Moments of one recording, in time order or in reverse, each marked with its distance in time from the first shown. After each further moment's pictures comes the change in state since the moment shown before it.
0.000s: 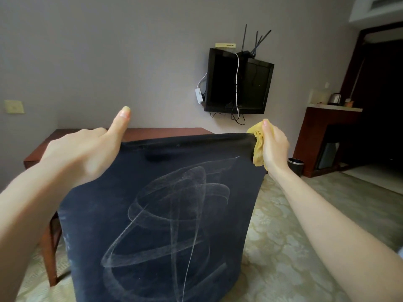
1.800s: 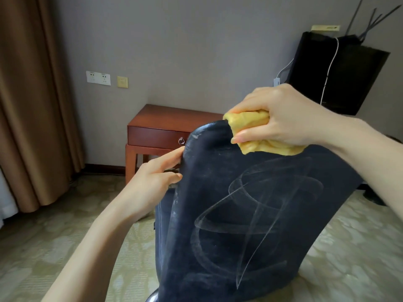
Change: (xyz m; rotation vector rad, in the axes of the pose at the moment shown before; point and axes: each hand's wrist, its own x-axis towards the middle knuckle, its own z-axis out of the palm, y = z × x) left_hand -0.072 -0.111 0.047 -0.877 -0.140 0.018; right_hand -0.098 -0.172 0.086 -0.406 -1.046 -1.017
